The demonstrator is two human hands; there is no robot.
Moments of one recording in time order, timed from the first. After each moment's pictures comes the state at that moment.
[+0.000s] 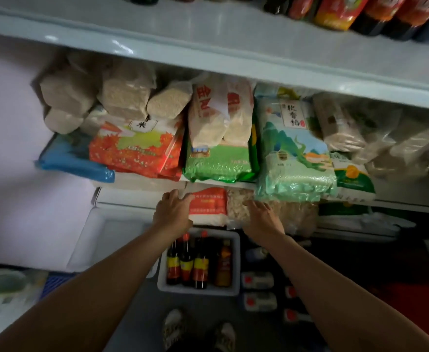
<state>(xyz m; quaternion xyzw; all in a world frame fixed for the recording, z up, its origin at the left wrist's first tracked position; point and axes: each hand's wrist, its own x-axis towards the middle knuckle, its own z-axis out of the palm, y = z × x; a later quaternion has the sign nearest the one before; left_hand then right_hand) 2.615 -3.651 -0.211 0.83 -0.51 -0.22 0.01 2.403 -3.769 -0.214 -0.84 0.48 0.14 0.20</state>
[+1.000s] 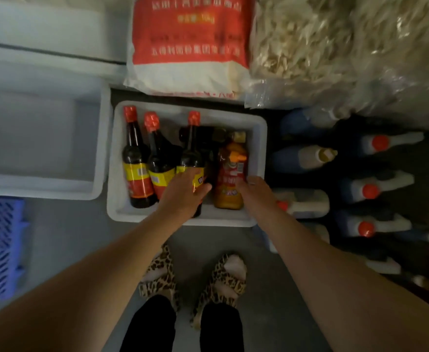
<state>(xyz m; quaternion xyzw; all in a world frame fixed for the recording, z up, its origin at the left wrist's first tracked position) 2.495 -3.634 -0.735 0.79 -0.32 -0.49 0.16 2.337 -3.726 -0.753 -0.49 0.67 0.11 0.54</state>
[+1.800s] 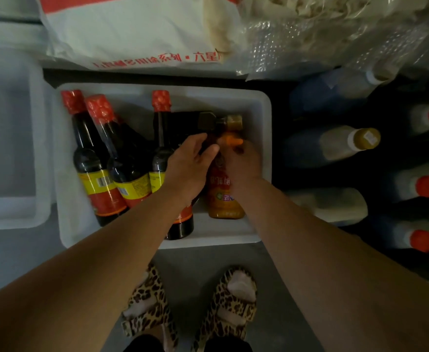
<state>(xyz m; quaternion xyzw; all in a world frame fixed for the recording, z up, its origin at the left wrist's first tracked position) 2.482 -3.708 -0.825 0.77 -0.26 -0.51 0.30 2.382 -3.764 -0.859 -0.39 0.71 -0.08 0.58</state>
